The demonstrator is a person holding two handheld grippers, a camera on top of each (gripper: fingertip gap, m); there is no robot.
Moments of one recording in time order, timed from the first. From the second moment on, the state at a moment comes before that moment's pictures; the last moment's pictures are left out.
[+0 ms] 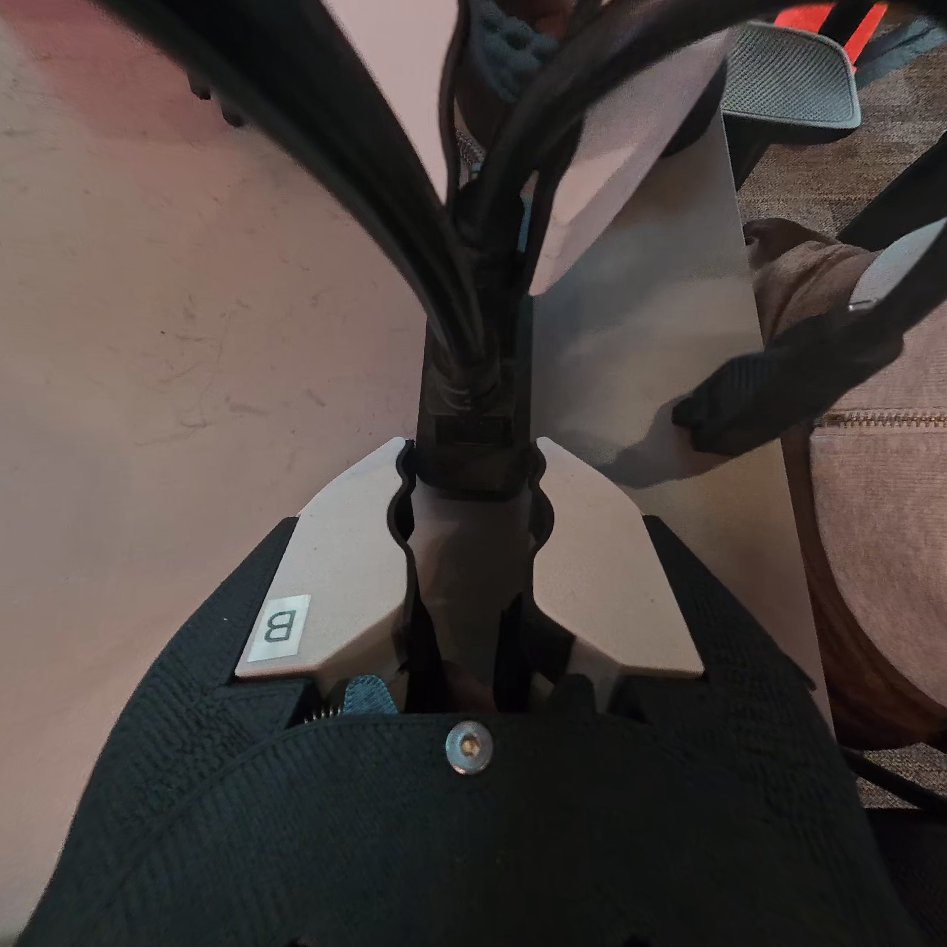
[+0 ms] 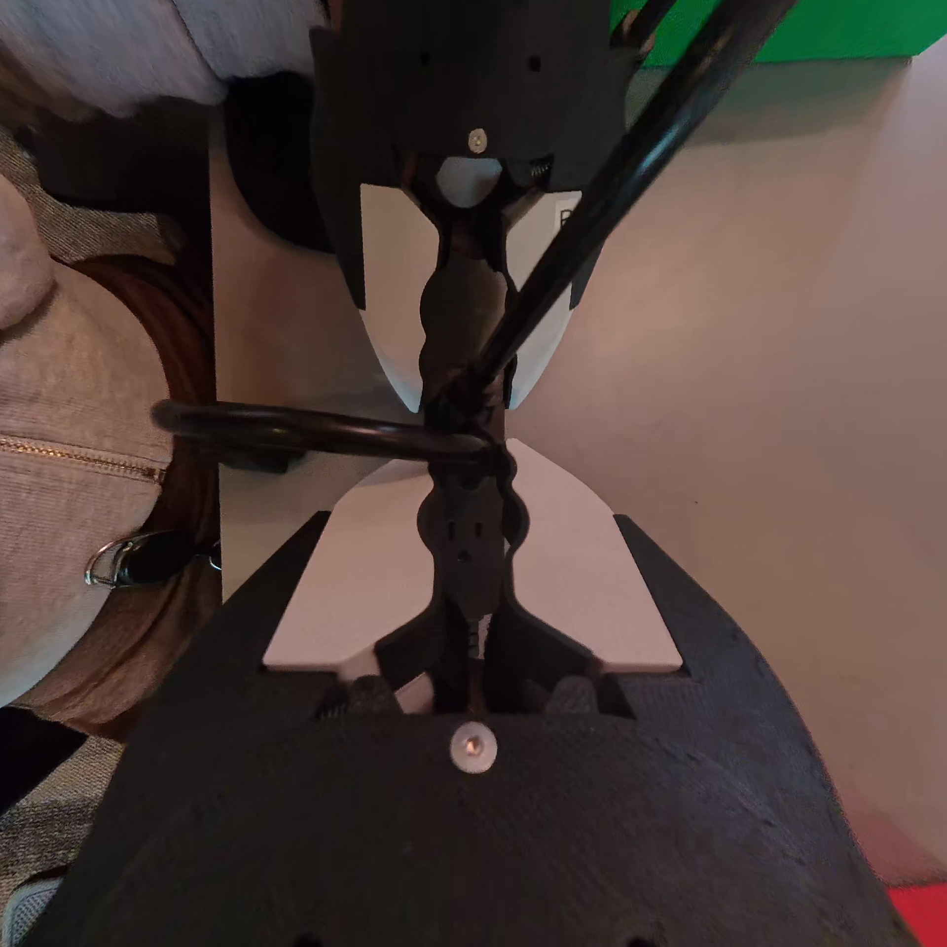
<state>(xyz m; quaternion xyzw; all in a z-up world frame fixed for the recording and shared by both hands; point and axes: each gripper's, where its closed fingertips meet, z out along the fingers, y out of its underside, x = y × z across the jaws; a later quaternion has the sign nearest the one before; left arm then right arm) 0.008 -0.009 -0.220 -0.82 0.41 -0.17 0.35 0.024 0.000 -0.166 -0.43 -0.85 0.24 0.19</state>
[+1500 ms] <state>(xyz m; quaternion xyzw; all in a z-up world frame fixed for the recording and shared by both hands) 0.009 -0.011 -0.221 -0.82 0.41 -0.18 0.35 0.026 0.002 -0.167 -0.45 -0.86 0.19 0.13</state>
